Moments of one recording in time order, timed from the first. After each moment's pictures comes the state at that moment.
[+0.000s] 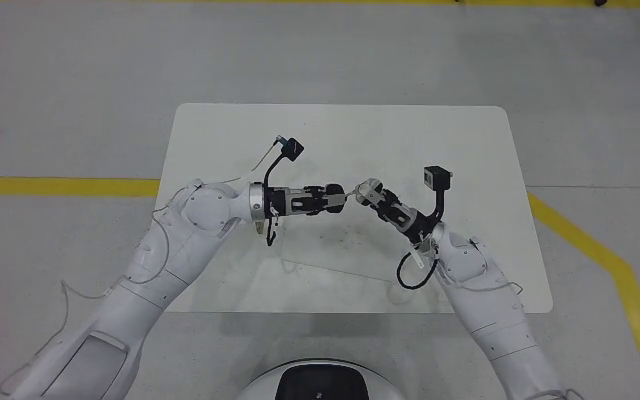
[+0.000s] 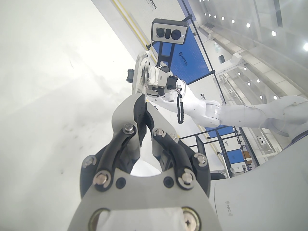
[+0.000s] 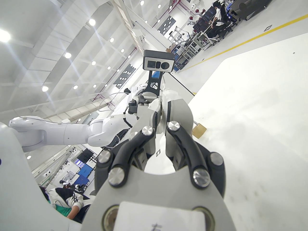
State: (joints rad) left arm 0.77 -1.22 -0.87 -1.21 -0.18 -0.62 -0.89; right arm -1.17 -1.17 1.20 -1.31 0.05 -0.88 0.48
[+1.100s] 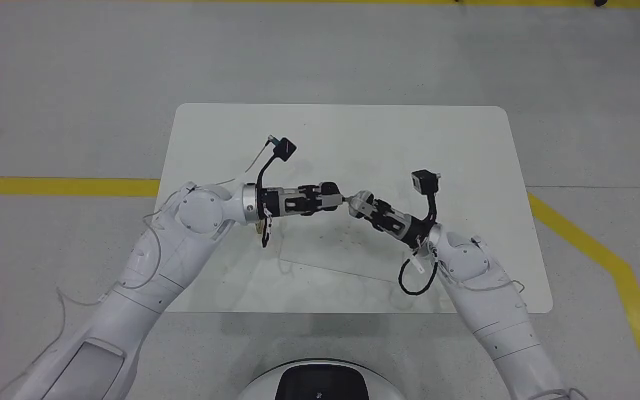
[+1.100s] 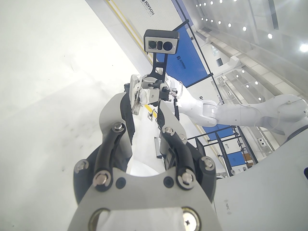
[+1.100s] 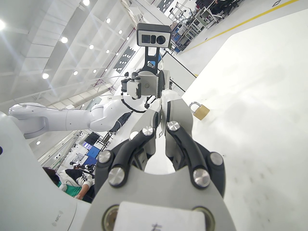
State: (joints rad) left arm 0.81 -1.21 -0.91 -1.24 -0.18 -0.63 -0.91; right arm -1.16 -1.15 1.18 -1.32 0.09 -0.85 0.65
